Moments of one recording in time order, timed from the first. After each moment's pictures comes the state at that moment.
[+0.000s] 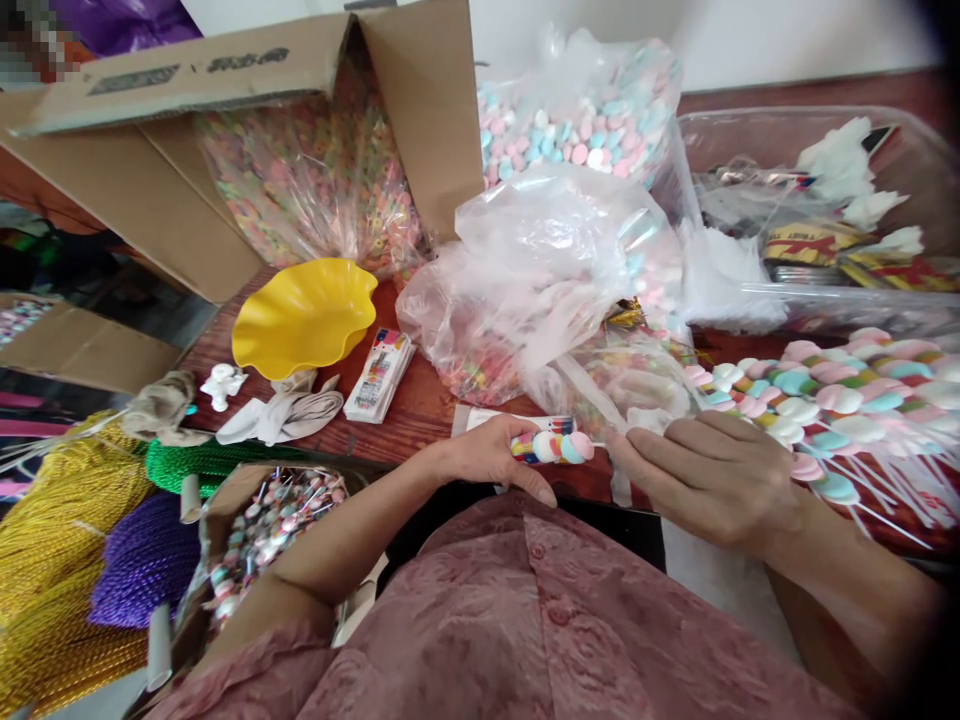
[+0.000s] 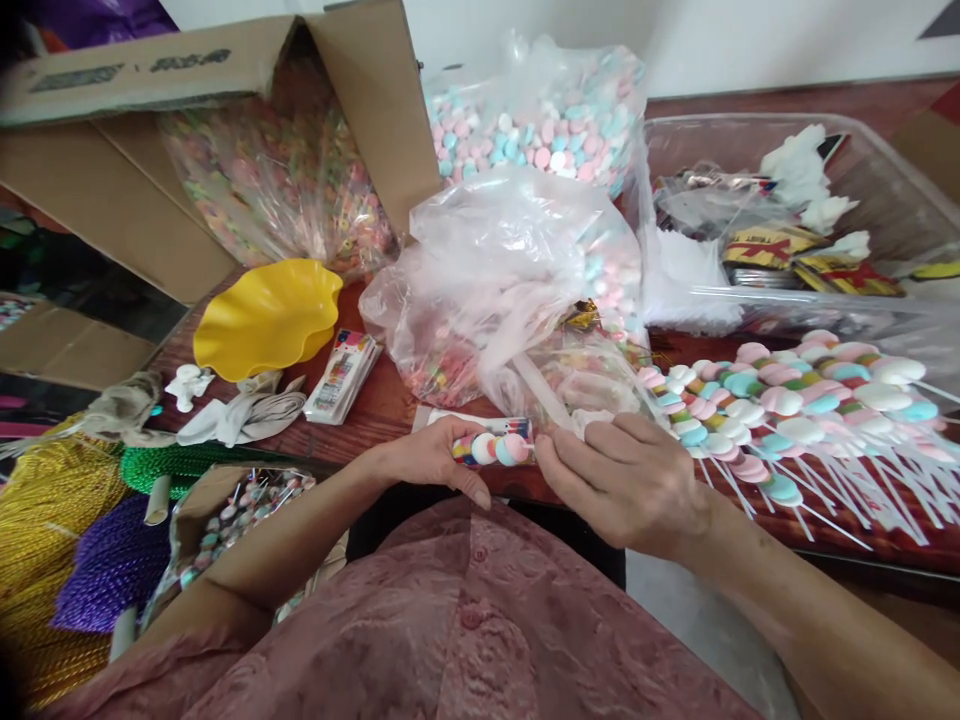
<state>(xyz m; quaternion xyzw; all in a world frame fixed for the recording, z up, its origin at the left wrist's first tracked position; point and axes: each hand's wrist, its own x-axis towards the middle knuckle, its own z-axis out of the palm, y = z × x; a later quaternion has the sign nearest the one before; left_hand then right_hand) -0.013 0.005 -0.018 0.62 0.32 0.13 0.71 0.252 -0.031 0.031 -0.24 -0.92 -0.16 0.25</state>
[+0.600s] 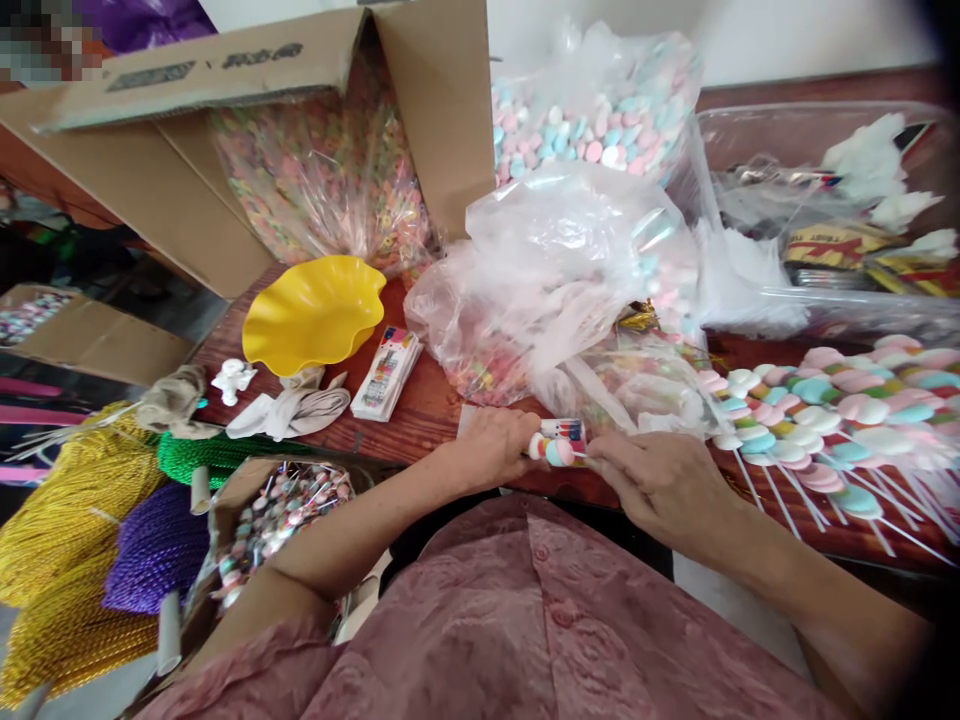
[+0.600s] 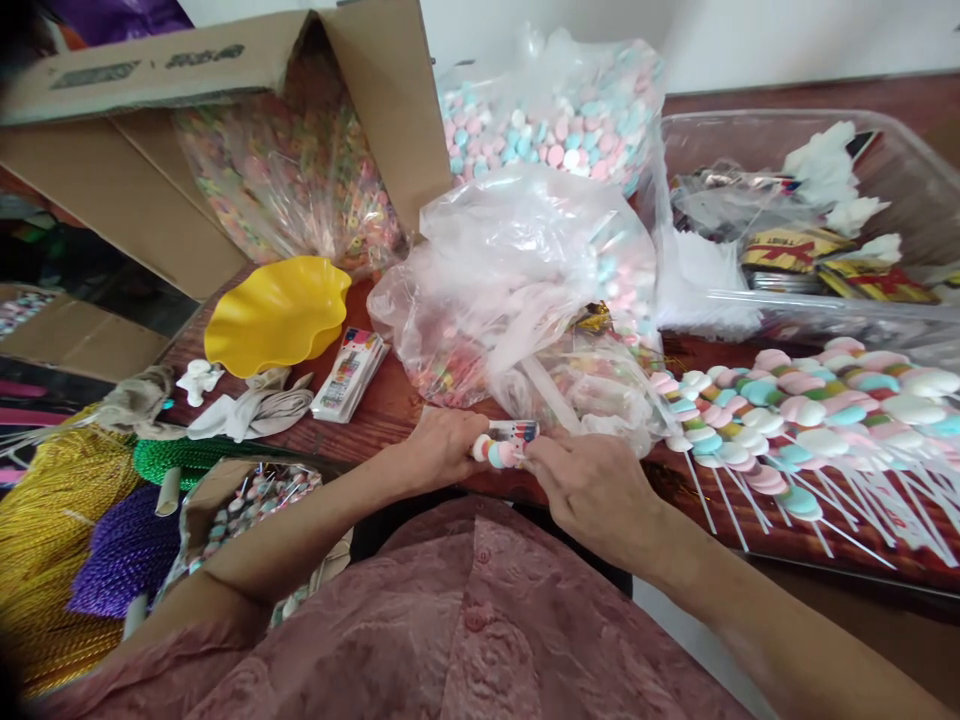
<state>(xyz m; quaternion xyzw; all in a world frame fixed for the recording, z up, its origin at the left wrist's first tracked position) -0.011 0.003 -0.020 0.89 0.42 0.03 0.18 0.216 -0.035 0.008 -0.38 -0.90 0.00 0.19</state>
